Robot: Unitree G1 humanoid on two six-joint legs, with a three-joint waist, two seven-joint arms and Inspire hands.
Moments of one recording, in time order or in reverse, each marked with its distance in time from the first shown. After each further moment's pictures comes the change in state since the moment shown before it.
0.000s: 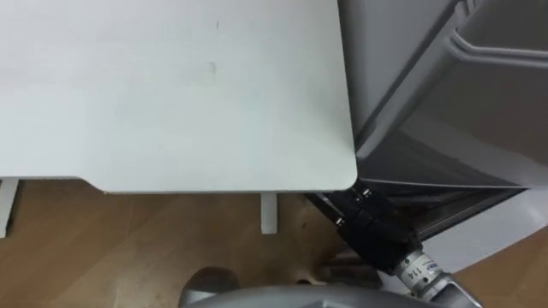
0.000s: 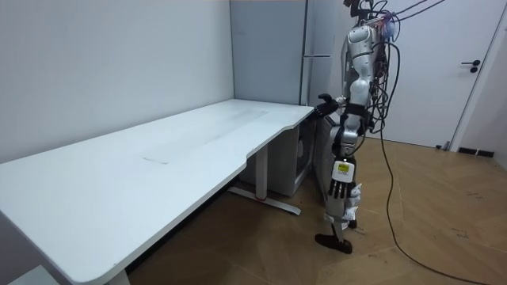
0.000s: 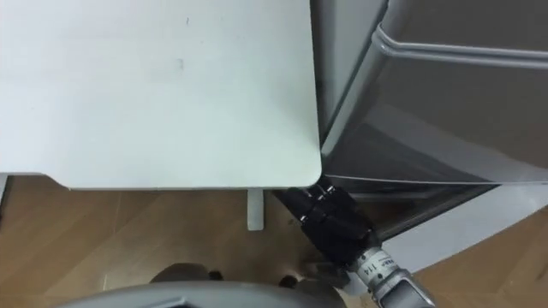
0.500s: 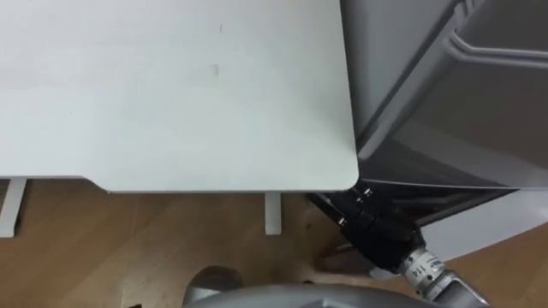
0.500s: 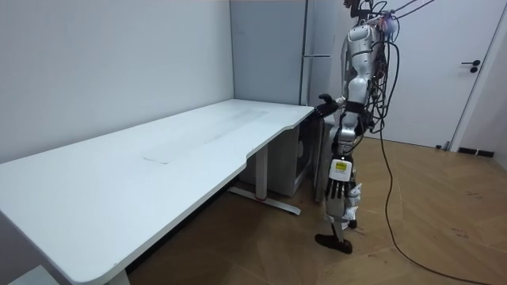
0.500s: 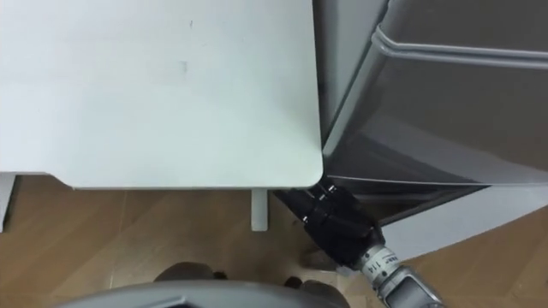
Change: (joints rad) left arm -0.031 0.003 0.030 0.019 -0.036 0.014 0.036; right arm -0.001 -0.017 -0.022 0.001 -0.047 0.010 0.032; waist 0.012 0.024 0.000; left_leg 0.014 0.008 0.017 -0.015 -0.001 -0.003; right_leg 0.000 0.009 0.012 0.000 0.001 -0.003
